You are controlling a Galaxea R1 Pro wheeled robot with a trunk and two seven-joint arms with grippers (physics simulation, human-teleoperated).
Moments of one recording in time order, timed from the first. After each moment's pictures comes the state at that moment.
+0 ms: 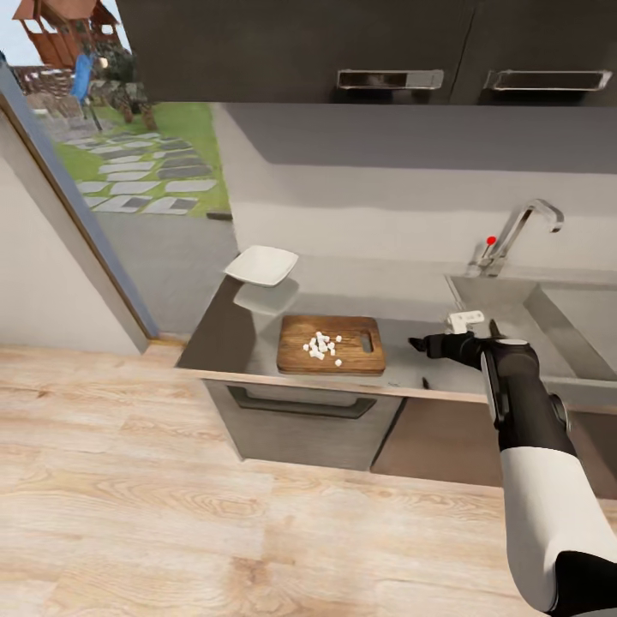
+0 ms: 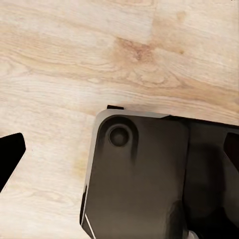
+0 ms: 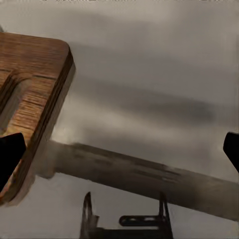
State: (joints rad) left arm 0.23 0.04 -0.02 -0.64 0.21 -0.40 -0.04; right arm -0.89 -0.08 -0.24 -1.18 0.35 0.70 0.56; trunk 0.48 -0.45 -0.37
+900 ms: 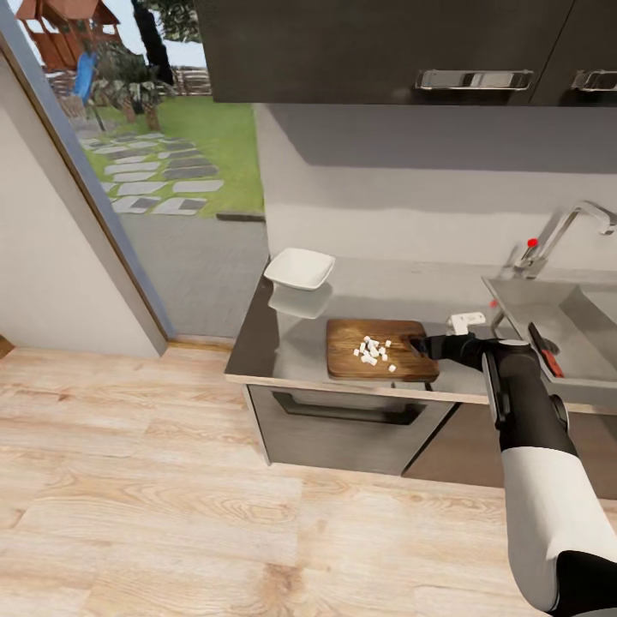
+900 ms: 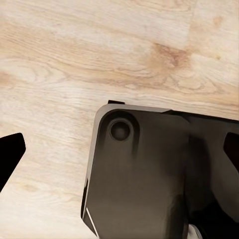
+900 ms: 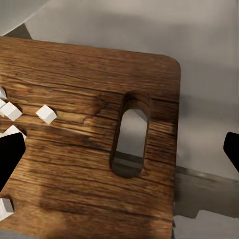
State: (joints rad) left arm 0.23 0.04 -0.02 -0.63 0.21 -0.40 -0.04; right arm -0.89 -0.09 -0.25 -1.17 0.35 0.70 0.56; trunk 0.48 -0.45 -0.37
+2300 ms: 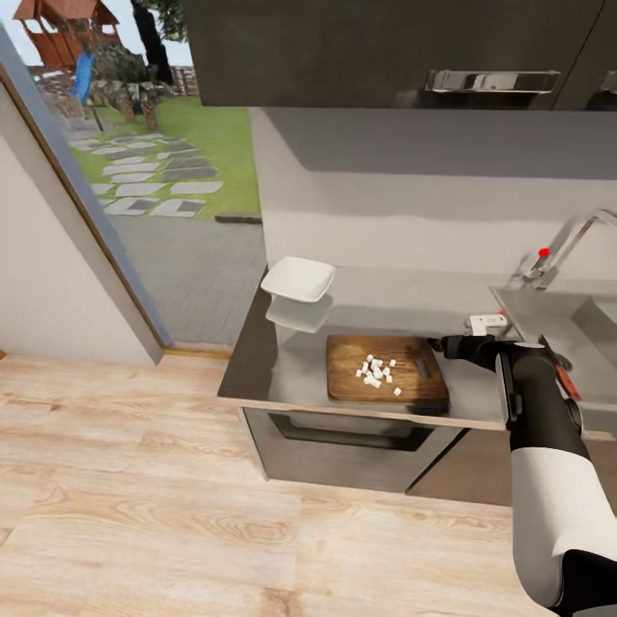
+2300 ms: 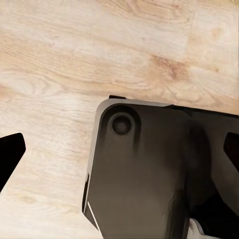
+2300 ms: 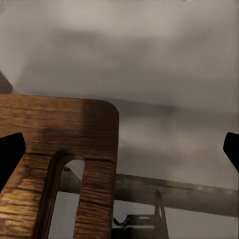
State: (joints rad) left arm 0.23 0.04 -0.02 -0.61 0.21 -0.40 -0.04; right arm -0.89 -0.10 -0.31 -1.17 0.35 0.70 0.49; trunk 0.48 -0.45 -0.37
